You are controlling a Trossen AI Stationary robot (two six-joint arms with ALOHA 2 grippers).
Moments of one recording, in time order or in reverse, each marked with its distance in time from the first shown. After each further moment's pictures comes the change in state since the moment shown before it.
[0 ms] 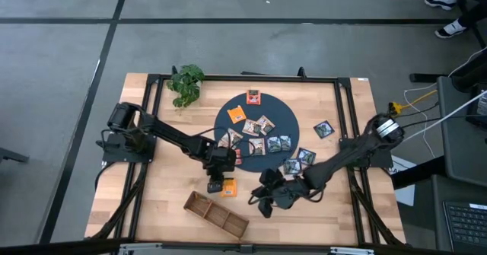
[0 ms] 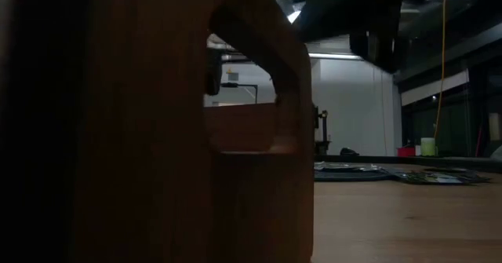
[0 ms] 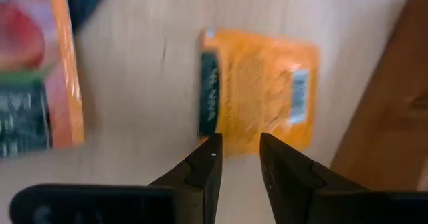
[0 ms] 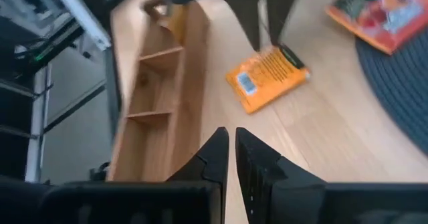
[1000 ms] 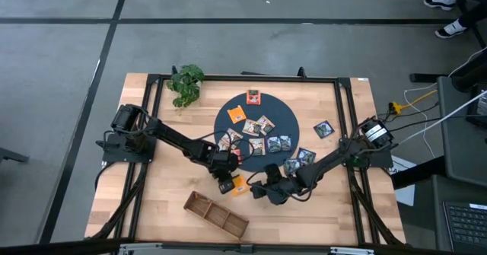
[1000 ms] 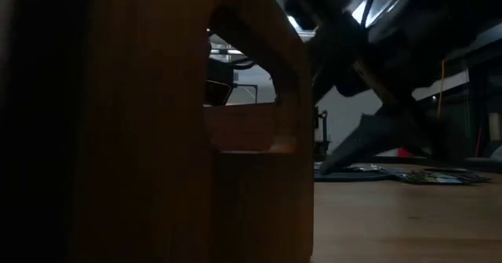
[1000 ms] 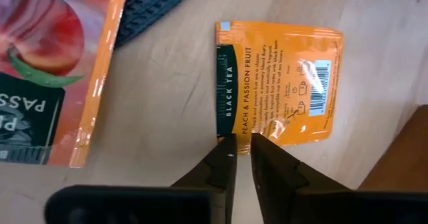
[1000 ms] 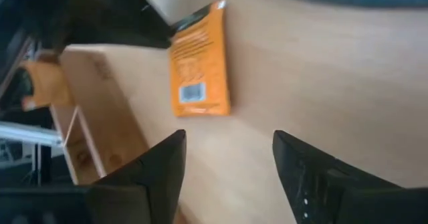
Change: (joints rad) left arm -0.027 0.058 0.001 0.123 -0.150 -0.361; right arm -0.051 0.116 -0.096 0.081 -0.038 0.736
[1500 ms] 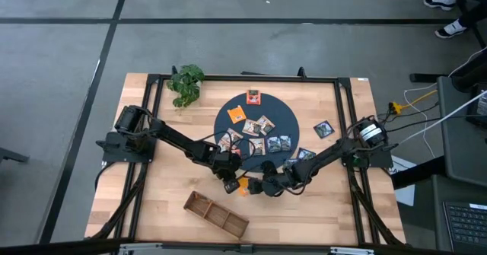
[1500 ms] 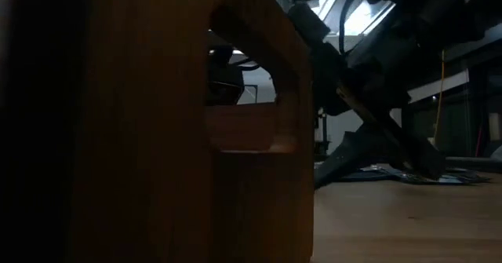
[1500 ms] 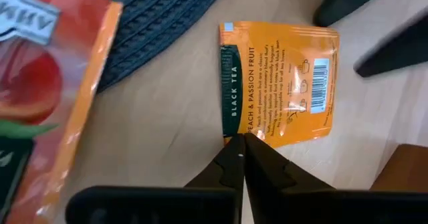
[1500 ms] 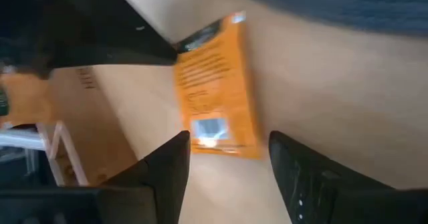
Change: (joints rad) left arm 0.001 0.038 0.000 0.121 -0.012 -0.072; right arm -0.066 0.053 -0.010 0.093 -0.130 -0.037
